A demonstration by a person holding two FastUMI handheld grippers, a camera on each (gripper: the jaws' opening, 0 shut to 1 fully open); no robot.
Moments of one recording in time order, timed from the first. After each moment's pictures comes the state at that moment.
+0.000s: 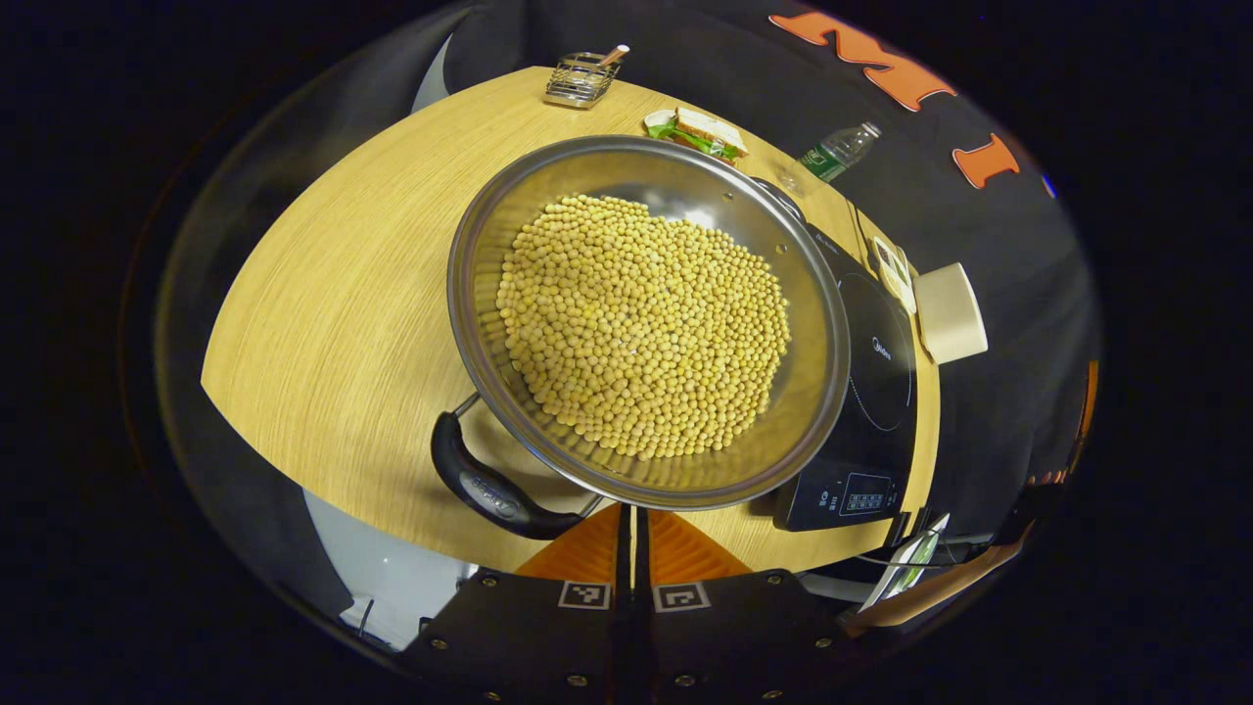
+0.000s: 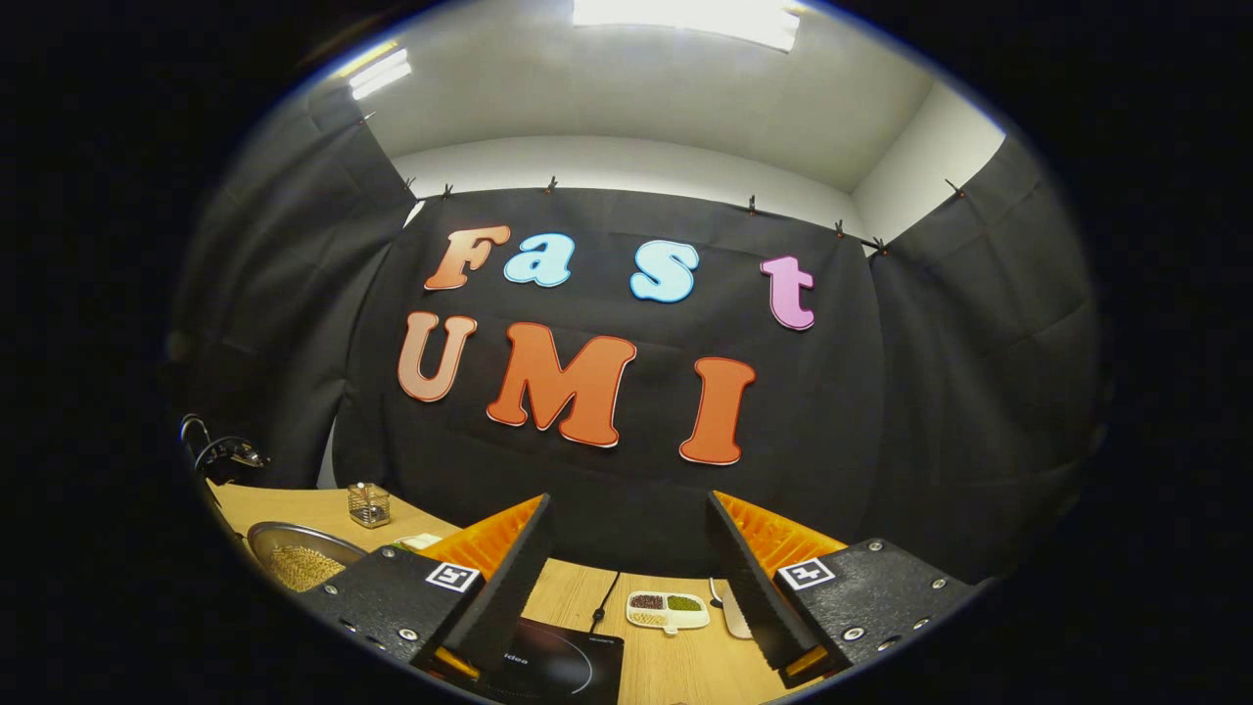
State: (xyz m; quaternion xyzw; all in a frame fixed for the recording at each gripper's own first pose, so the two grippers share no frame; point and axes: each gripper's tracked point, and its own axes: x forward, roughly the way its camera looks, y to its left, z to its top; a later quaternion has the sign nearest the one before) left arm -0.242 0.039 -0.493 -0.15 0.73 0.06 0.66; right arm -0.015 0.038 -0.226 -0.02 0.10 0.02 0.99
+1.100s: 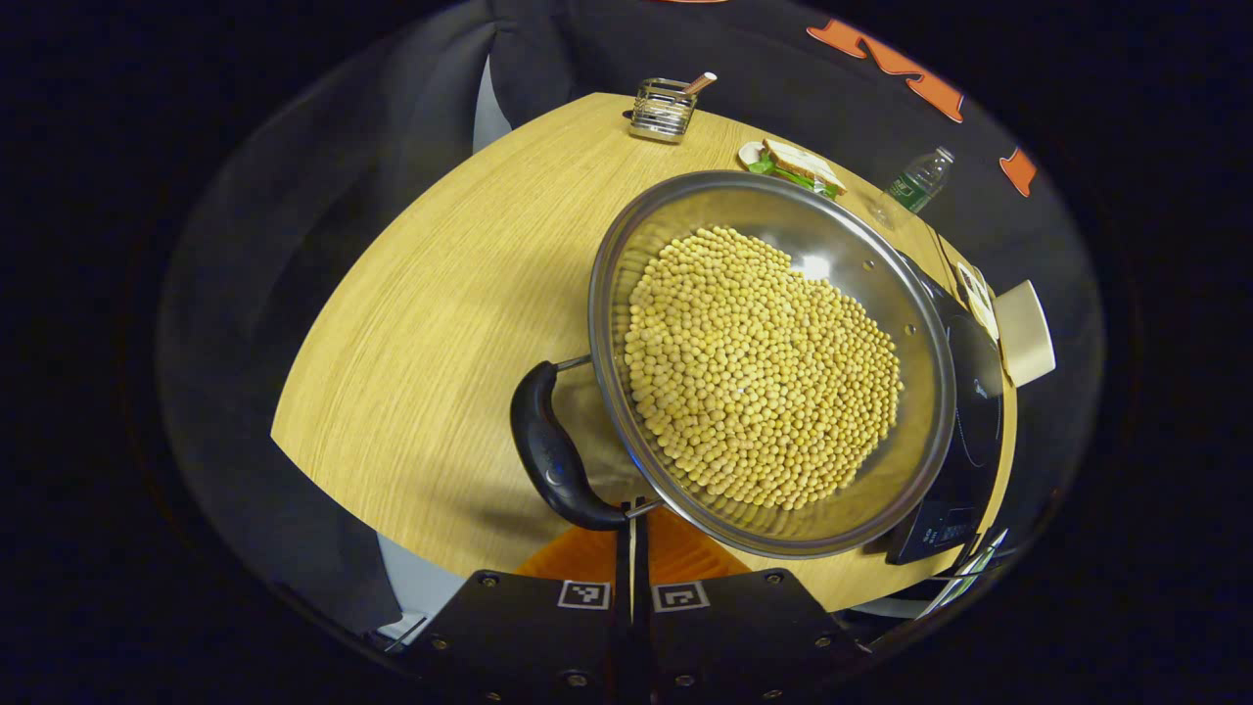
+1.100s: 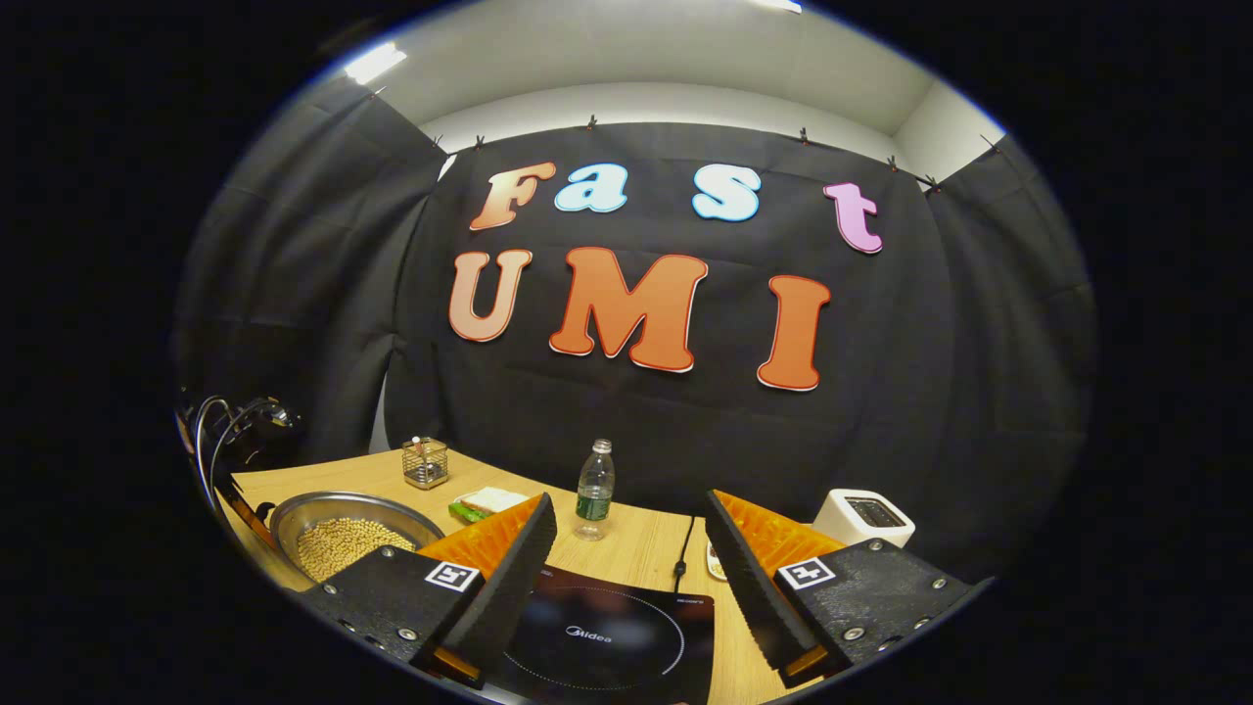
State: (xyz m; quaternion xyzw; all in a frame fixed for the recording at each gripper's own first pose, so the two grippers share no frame) left arm -0.215 0.106 -0.520 -0.05 0.70 0.15 0.69; right arm -0.021 0.134 -0.311 0.00 0.21 0.10 0.97
